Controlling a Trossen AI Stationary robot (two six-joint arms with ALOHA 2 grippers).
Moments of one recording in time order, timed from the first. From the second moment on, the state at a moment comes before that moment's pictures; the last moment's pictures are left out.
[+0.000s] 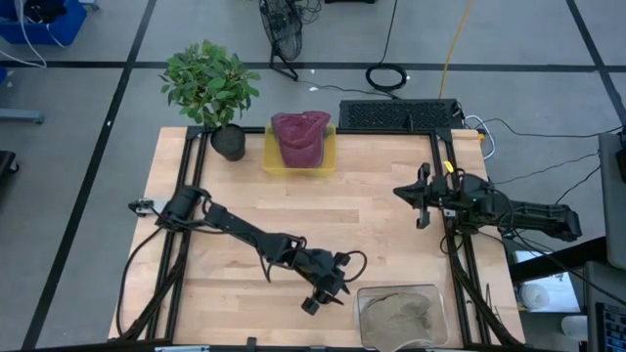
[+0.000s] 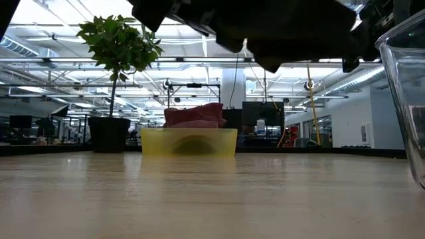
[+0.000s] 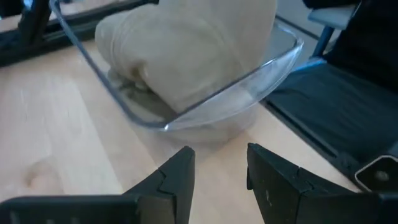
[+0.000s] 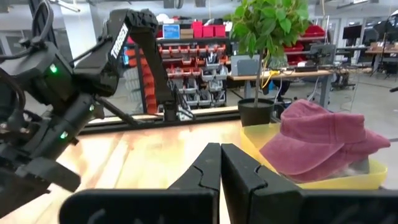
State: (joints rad) left arm -0.34 2.09 1.39 0.20 0.26 0.15; right arm -0.16 0.19 0.14 0.12 -0.03 0.07
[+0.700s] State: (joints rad) left arm -0.34 2.10 1.39 0.25 0.27 0.18; right arm -0.16 0.19 0.14 0.12 -0.03 0.10
